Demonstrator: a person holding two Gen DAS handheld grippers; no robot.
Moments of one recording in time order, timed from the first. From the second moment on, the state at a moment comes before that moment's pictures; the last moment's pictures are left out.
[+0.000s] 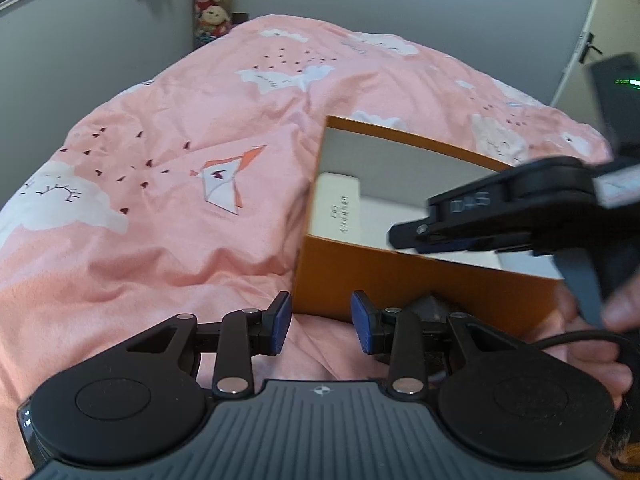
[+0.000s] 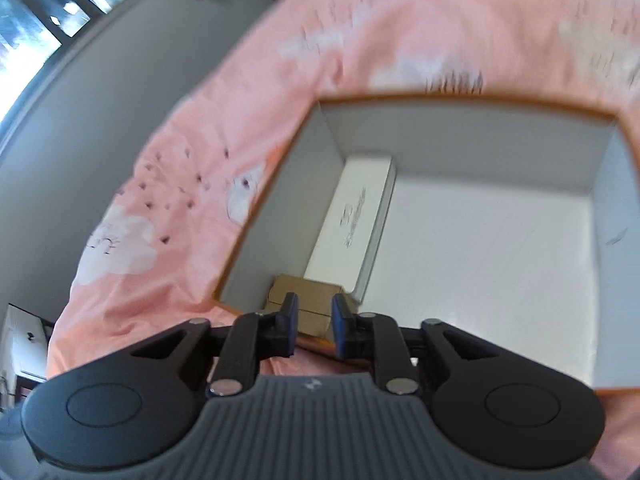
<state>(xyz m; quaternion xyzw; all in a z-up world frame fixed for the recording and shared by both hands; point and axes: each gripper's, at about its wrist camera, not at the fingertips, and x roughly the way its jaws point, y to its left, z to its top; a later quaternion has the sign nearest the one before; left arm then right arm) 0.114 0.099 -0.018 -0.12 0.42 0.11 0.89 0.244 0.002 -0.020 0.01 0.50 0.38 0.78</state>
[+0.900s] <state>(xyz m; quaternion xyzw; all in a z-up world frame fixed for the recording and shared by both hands) 0.053 0.073 -0.023 -0.15 0.49 -0.06 0.86 0.113 -0.139 0.004 0.00 0.44 0.32 0.84</state>
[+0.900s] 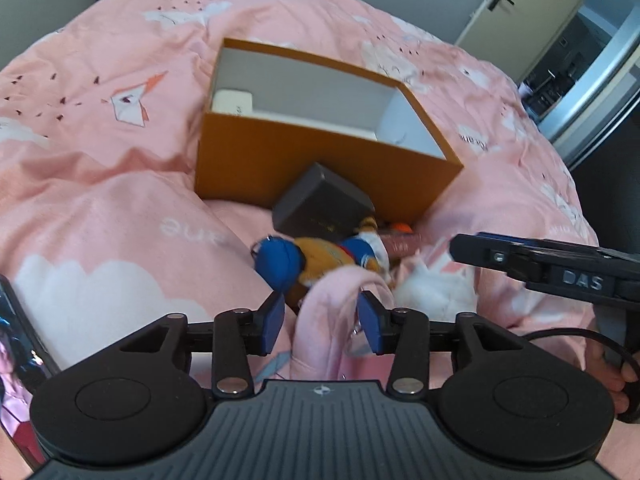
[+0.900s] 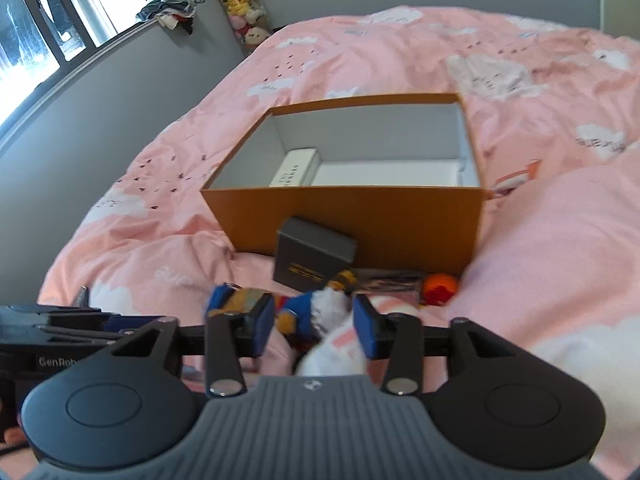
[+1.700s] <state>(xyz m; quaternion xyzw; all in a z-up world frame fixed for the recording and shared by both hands) 0.040 0.057 -0.018 -0.11 0.48 -0.06 0.87 0.089 -0.127 -0.019 -0.01 0.46 0.37 0.81</state>
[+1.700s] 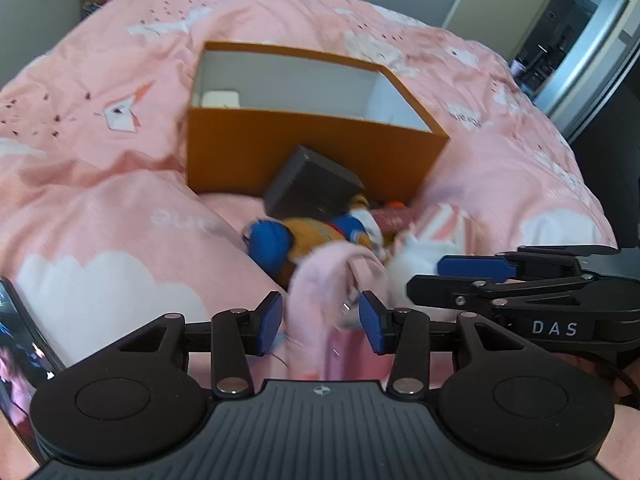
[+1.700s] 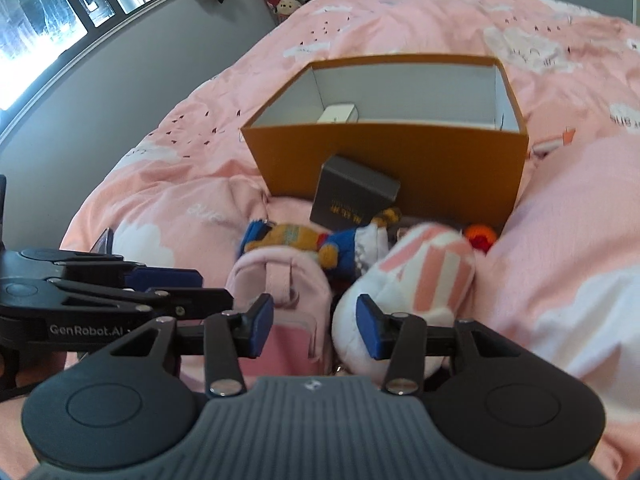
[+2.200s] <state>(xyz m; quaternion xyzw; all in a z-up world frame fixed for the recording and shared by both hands) 0.115 0.070 -0.018 -0.12 0.47 -0.06 0.87 0.191 -0.105 -0.015 -0.05 0.50 0.32 0.80</state>
